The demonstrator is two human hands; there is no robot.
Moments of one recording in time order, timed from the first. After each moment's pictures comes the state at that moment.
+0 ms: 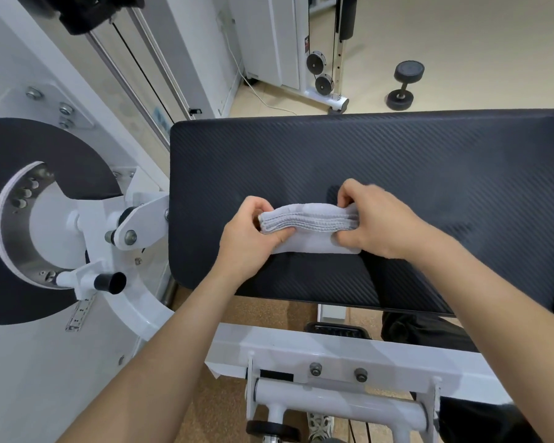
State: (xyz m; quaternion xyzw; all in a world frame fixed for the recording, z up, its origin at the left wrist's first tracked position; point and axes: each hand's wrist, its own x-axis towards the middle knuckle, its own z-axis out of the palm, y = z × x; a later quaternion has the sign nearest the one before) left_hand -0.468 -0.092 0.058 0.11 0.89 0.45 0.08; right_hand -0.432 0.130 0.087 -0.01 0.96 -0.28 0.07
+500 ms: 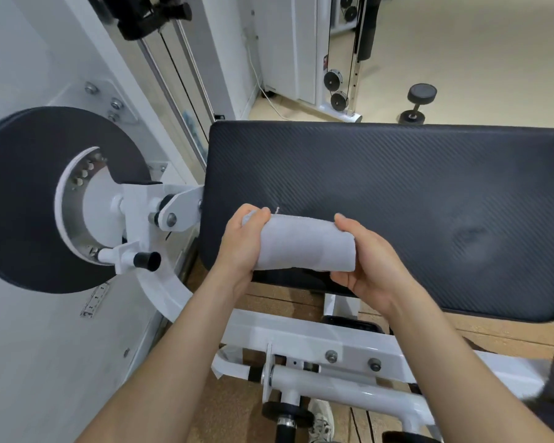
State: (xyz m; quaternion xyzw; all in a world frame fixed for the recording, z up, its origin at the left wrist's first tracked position) left_hand -0.431 -0.128 0.096 -0.11 0.75 0.64 0.12; right_hand -0.372 0.047 0.097 0.24 0.50 -0.81 0.16
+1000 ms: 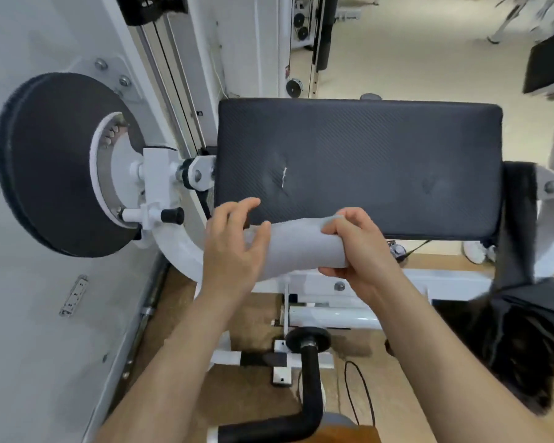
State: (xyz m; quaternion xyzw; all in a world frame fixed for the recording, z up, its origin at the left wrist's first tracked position) left_hand -0.323 -0.235 0.095 0.16 0.89 0.43 -0.06; right_hand -0.266 -0.066 0.124 0.30 0.59 -0.75 0.00
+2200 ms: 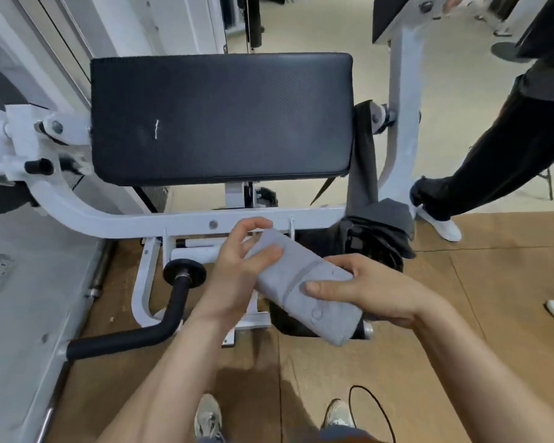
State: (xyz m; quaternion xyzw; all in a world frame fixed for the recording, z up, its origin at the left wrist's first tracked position) left_hand -0.089 -0.045 0.076 0.06 0.63 0.73 0.26; right_hand -0.002 0.138 0.112 0.15 0.73 -0.62 0.25
